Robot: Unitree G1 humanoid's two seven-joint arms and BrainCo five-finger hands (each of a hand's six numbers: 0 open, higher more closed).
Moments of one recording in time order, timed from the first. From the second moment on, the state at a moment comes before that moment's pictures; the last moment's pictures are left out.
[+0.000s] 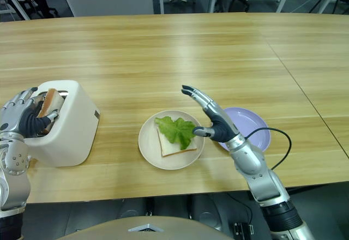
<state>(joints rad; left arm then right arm) 0.18 0.59 0.34 -0.35 0.88 0.21 -0.24 0.05 -0.51 0.19 -0.28 -0.16 -0.42 0.11</state>
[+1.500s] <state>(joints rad) -0.46 0.34 -0.31 0.15 0.16 -0.06 -0.67 0.04 -0.74 0.10 -0.21 -0.95 -0.81 -0.12</state>
